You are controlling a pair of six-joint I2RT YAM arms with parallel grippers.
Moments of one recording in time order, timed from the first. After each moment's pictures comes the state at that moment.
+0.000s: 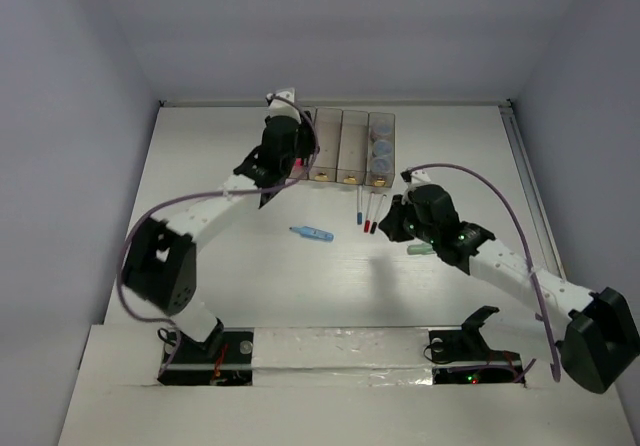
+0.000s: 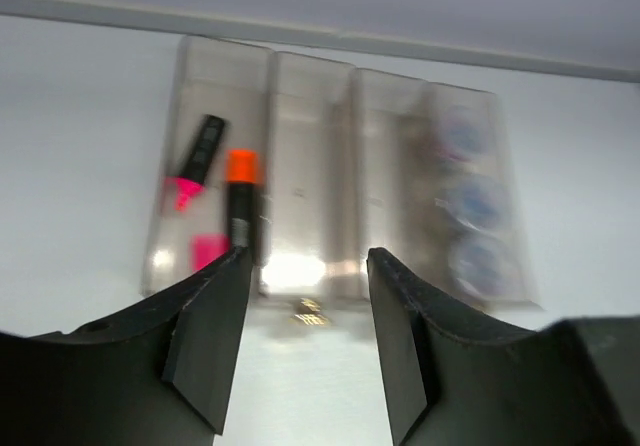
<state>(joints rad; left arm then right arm) -0.54 1.65 1.23 0.09 -0.31 -0.40 0.61 1.06 0.66 -0.16 -0.01 0.47</state>
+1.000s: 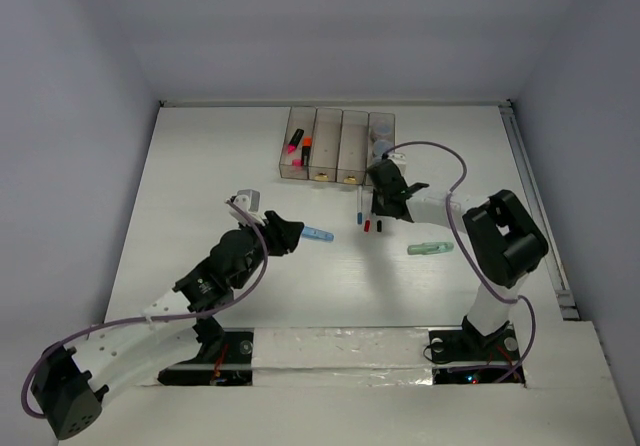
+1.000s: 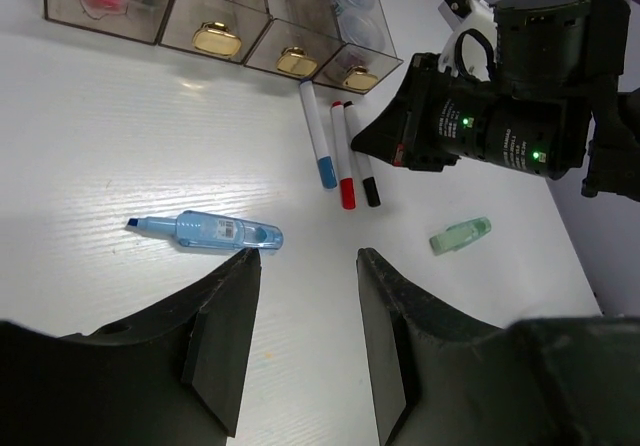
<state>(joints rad) -0.82 0.68 0.37 0.11 -0.31 -0.68 0.56 1.79 1.03 -0.15 0.36 0.53</state>
